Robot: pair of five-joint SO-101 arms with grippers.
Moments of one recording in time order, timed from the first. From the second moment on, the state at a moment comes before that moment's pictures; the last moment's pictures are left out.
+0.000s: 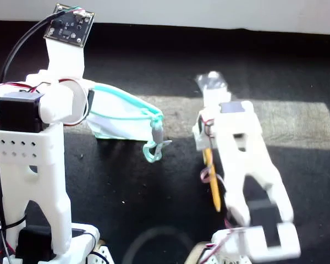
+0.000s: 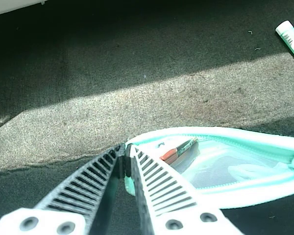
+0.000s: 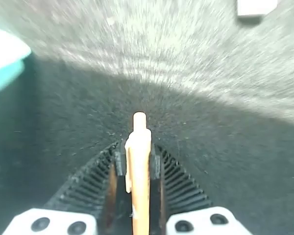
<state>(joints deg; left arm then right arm) 0.8 -14.1 -16.7 98.9 -9.7 -14.8 -11.6 20.4 71.3 5.7</state>
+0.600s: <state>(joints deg) 0.8 -14.1 -16.7 98.9 -9.7 -25.3 -59.4 10.9 45.3 5.7</state>
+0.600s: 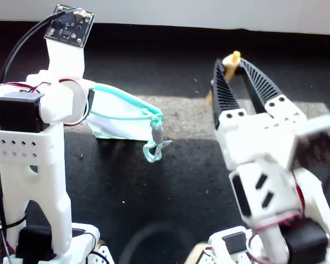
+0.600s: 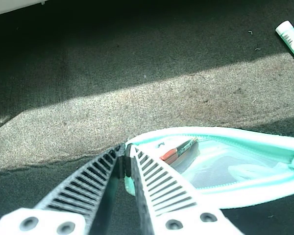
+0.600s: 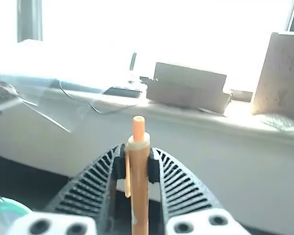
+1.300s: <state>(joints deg) 0.8 -14.1 -16.7 96.6 -9.7 -47.8 -41.9 10.3 31.9 5.7</state>
